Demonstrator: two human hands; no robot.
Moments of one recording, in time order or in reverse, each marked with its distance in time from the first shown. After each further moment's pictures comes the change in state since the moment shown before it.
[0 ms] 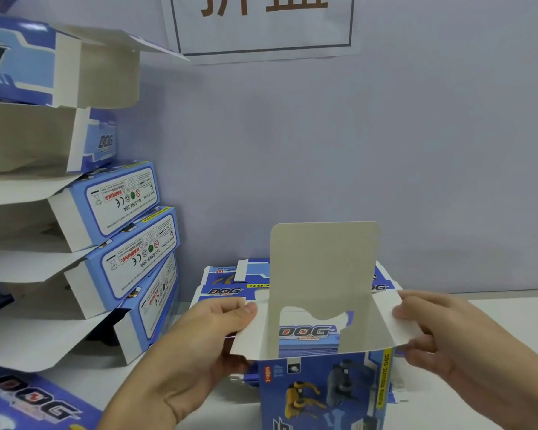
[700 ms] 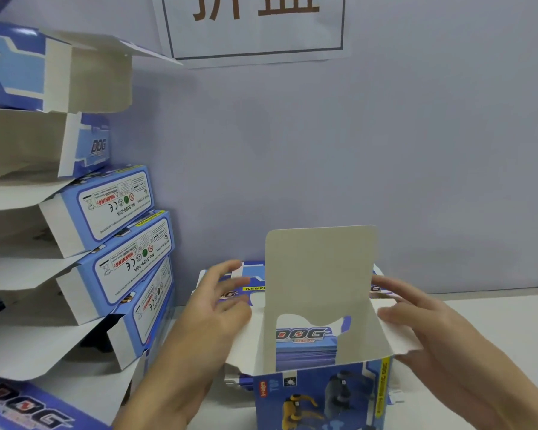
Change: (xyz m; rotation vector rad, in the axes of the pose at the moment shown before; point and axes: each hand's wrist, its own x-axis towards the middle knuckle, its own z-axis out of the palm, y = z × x) left_hand 0.004 0.003 0.009 0.177 0.125 0.258; right_hand 0.016 0.015 -0.005 0.103 -0.094 -0.139
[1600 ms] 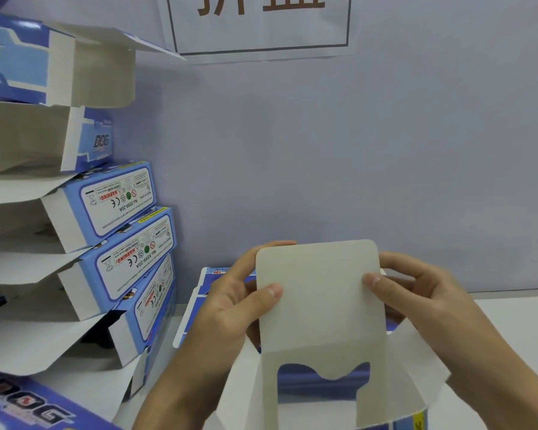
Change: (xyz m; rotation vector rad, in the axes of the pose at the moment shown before) left_hand -0.003 0.008 0.011 -0.241 -0.349 0.276; right_hand -0.008 -0.023 0.018 -0.186 -0.088 -0.390
